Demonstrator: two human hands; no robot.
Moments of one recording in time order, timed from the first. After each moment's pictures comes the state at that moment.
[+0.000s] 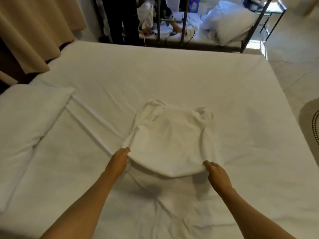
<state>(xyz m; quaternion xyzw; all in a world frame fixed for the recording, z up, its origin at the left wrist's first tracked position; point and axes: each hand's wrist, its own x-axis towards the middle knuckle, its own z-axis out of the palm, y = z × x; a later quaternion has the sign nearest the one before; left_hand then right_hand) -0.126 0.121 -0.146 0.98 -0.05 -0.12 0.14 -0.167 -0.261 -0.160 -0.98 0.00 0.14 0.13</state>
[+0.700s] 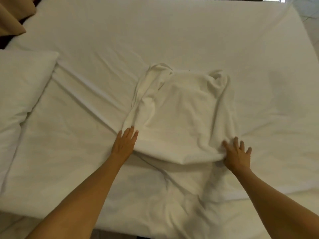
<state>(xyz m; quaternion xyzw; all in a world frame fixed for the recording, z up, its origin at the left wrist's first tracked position) -0.138 0.138 -0.234 0.97 -0.14 -0.17 -0.10 -0.179 -0.268 -0.251 -0.96 0.13 0.25 -0.08</state>
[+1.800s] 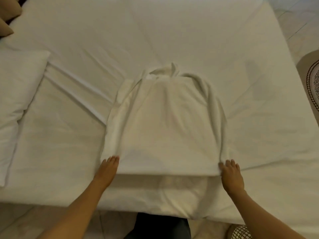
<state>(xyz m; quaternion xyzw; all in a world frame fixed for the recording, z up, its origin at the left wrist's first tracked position) -0.275 0.172 -0.226 0.94 -0.12 -0.32 -0.07 -0.334 -0.281 -0.251 -0.97 0.13 0.21 -0.02</state>
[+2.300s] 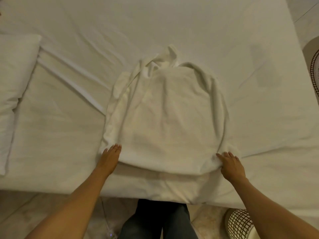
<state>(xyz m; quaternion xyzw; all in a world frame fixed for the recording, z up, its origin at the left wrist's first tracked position) -0.271 0.168 -0.233 0.94 -0.09 -0.34 -0.05 -0.338 -0.280 -0.236 -0.94 0.10 0.31 0.02</state>
